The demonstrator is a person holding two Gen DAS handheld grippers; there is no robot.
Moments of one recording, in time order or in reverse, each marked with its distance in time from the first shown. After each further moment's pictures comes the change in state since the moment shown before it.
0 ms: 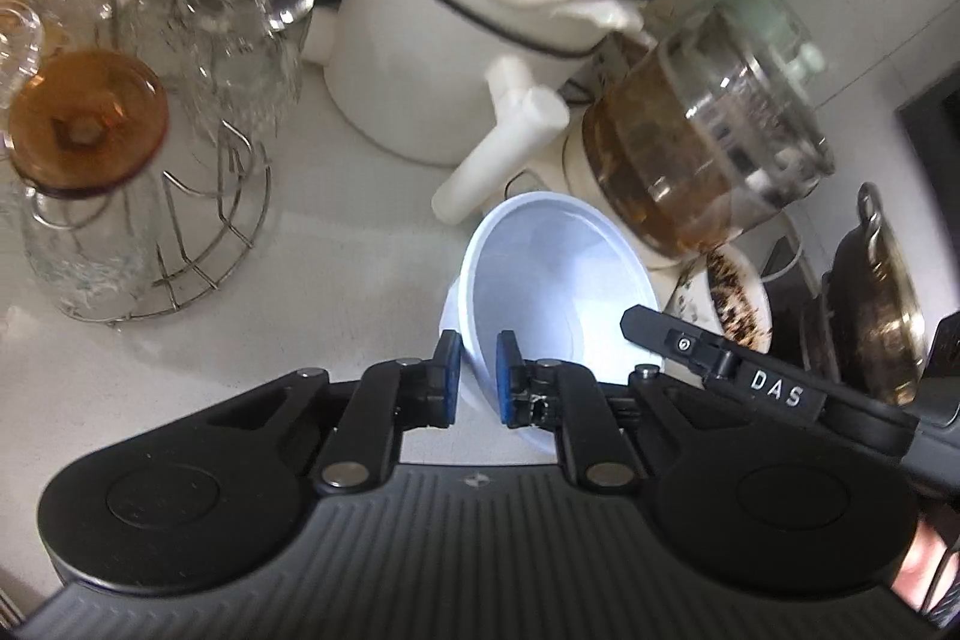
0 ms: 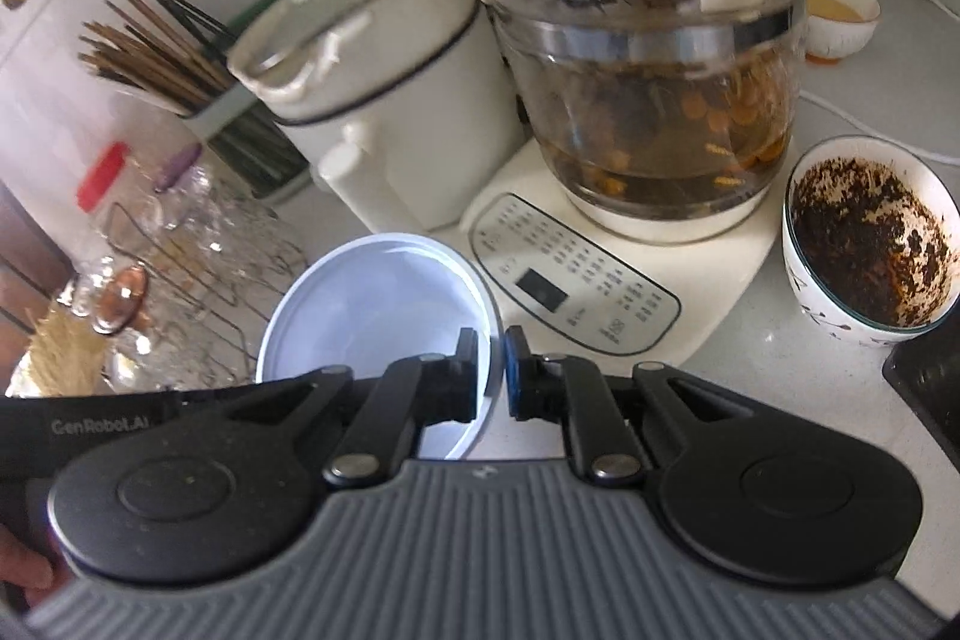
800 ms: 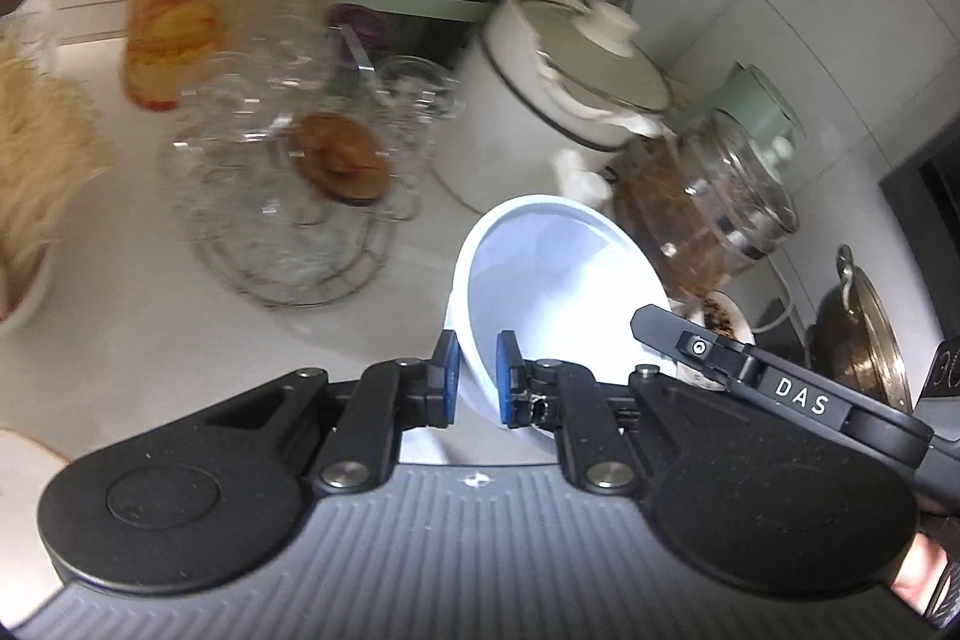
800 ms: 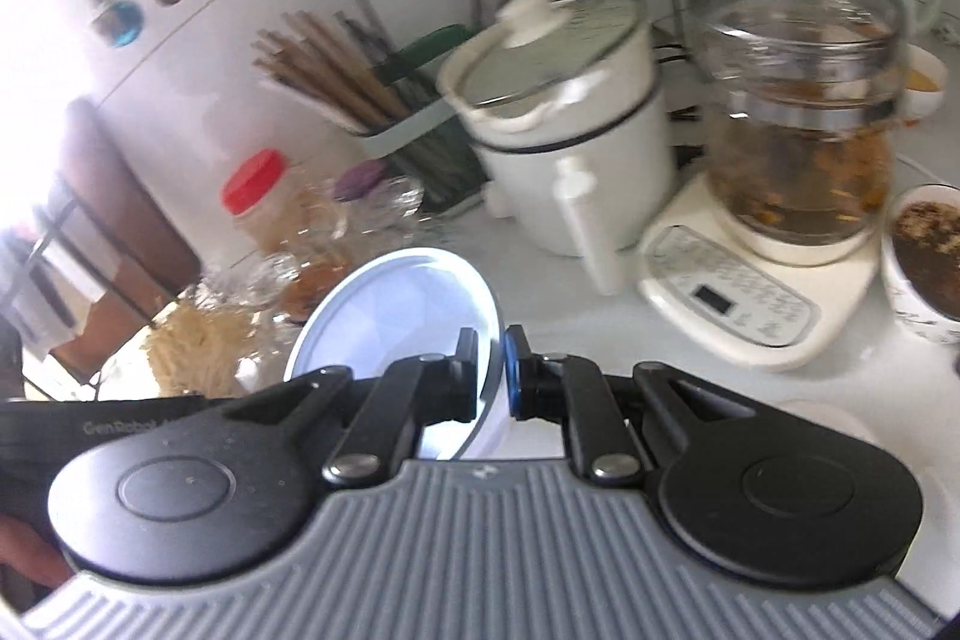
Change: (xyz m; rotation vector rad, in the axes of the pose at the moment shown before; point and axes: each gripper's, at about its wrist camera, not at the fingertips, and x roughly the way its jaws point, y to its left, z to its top) left arm -0.118 0.043 -0.033 -0.057 -0.154 0.046; right arm -0.043 0.088 -0.026 -0.064 -0.082 0.164
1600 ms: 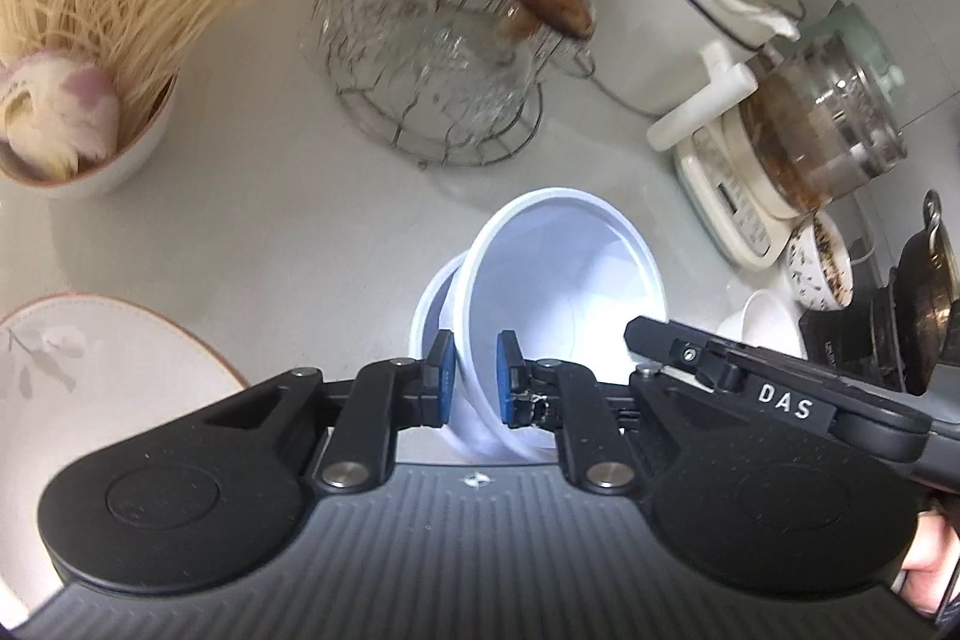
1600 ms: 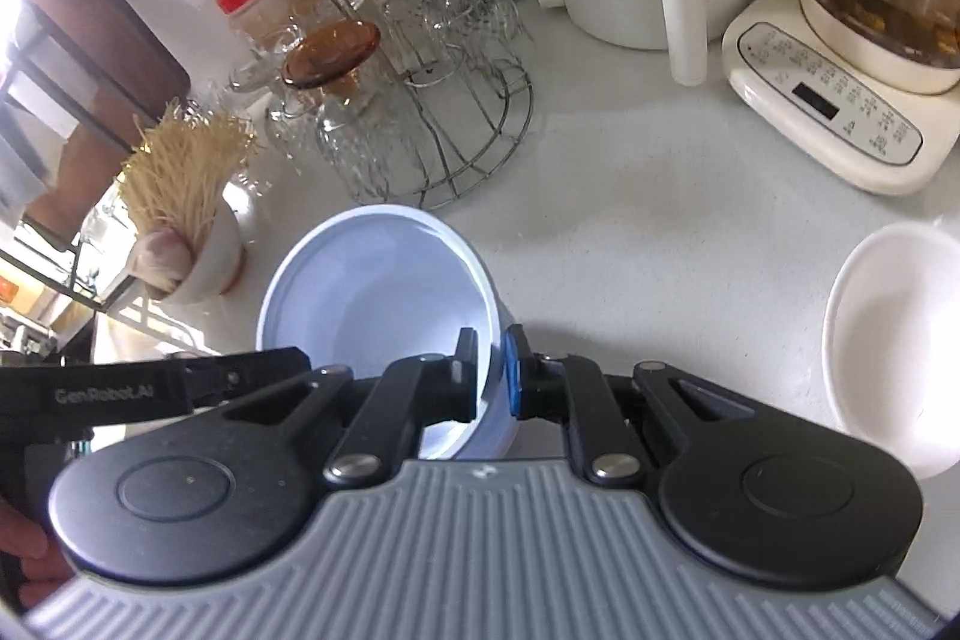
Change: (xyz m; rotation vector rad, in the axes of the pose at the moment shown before) left arm 0.007 0.069 -0.046 -0.060 0.187 0.132; right arm 0.055 0.029 -0.063 -0.035 0.298 -0.026
